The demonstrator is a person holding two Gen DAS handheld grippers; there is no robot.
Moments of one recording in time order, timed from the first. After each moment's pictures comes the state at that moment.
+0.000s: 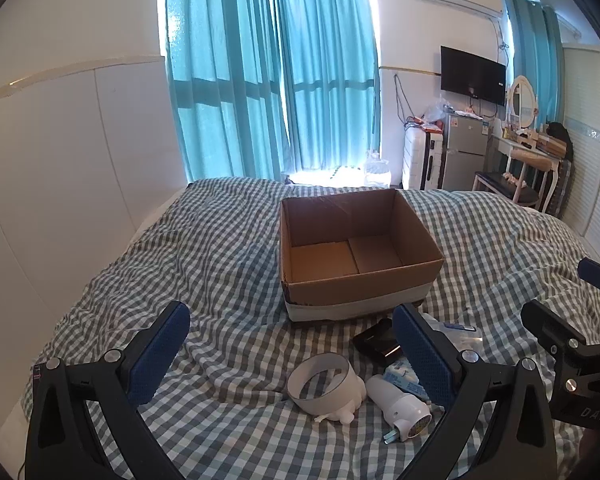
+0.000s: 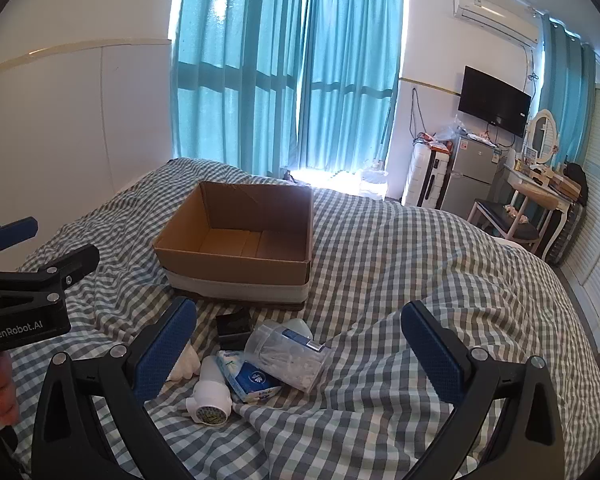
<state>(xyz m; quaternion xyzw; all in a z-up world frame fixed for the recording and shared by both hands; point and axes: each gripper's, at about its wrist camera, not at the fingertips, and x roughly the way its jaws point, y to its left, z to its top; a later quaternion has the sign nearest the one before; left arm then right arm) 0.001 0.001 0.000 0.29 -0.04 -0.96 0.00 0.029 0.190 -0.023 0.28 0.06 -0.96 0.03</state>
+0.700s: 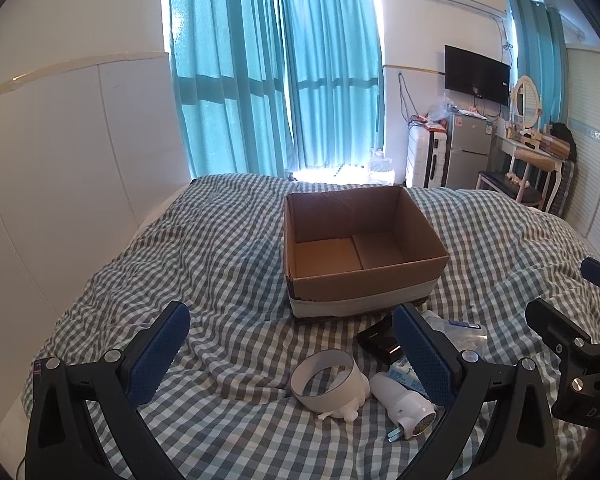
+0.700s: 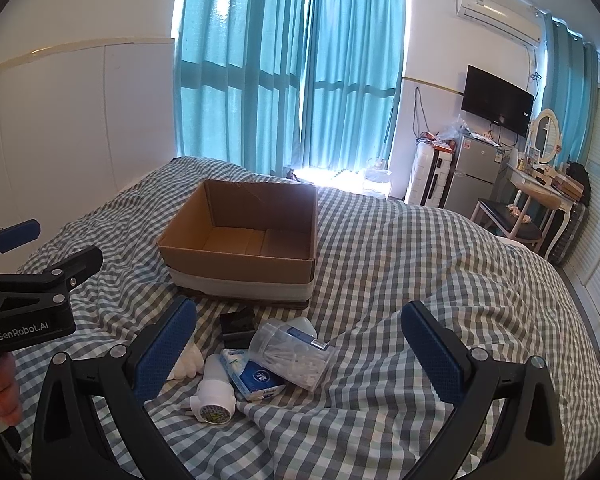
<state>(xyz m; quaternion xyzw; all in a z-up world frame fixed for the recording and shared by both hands) 0.002 -0.002 -0.004 0.29 -0.04 -0.96 0.01 0.029 0.187 -0.023 0.28 0.05 -0.96 0.04</state>
